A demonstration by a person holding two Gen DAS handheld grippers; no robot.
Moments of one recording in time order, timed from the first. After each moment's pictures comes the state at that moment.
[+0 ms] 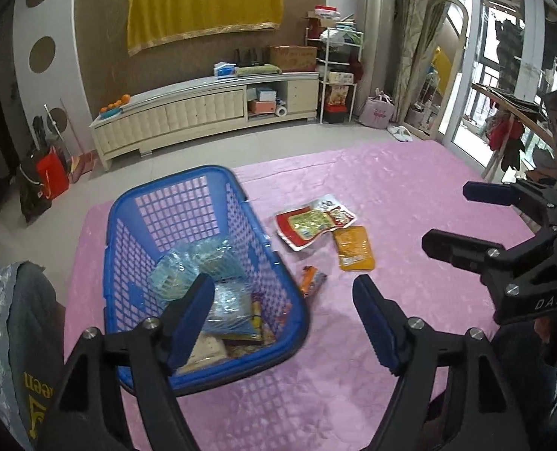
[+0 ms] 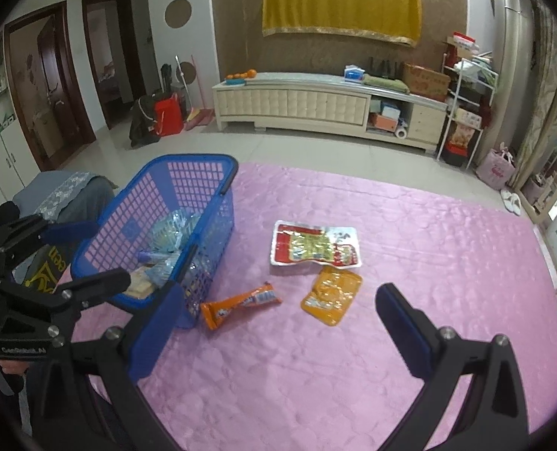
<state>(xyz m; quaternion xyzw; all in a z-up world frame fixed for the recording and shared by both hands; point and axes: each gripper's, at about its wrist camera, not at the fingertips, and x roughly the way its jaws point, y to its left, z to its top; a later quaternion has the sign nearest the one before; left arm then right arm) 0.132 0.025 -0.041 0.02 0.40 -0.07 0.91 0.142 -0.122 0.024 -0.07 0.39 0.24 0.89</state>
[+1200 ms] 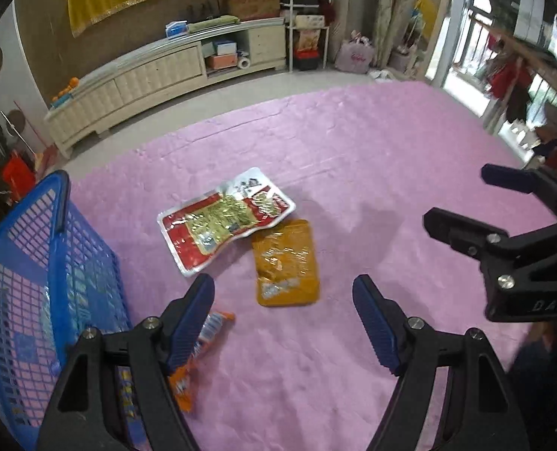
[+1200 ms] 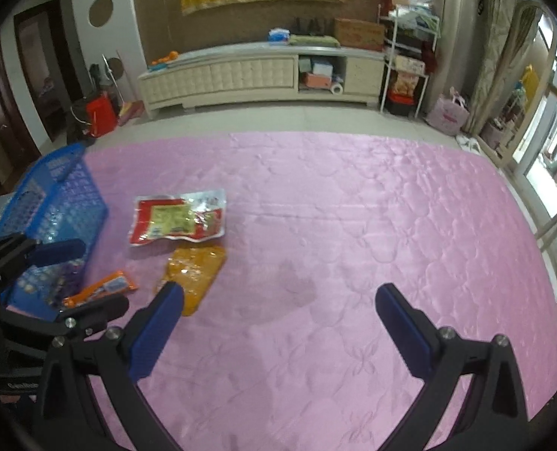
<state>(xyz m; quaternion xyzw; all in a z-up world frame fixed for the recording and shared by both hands) 0.254 -0.101 -0.136 0.07 0.49 -0.09 0.86 0.239 -0.233 -0.069 -0.04 0.46 0.13 0.88</state>
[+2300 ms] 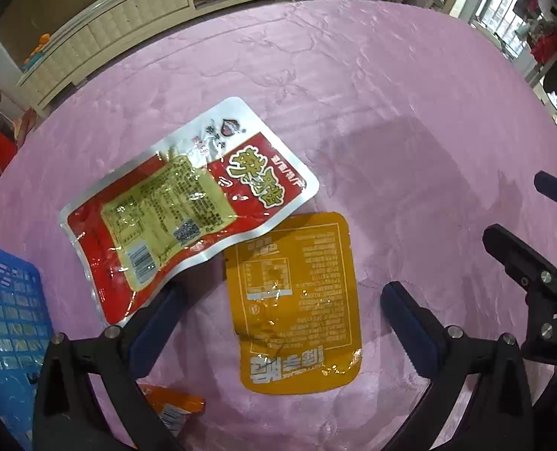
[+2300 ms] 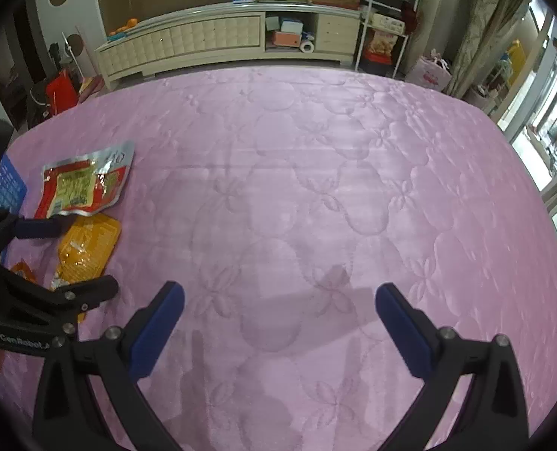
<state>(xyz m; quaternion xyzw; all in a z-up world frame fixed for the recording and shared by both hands) 0.349 -0.118 -0.230 0.07 0.61 -0.10 0.78 0.276 -0.257 -0.141 -0.06 0.51 0.08 0.85</state>
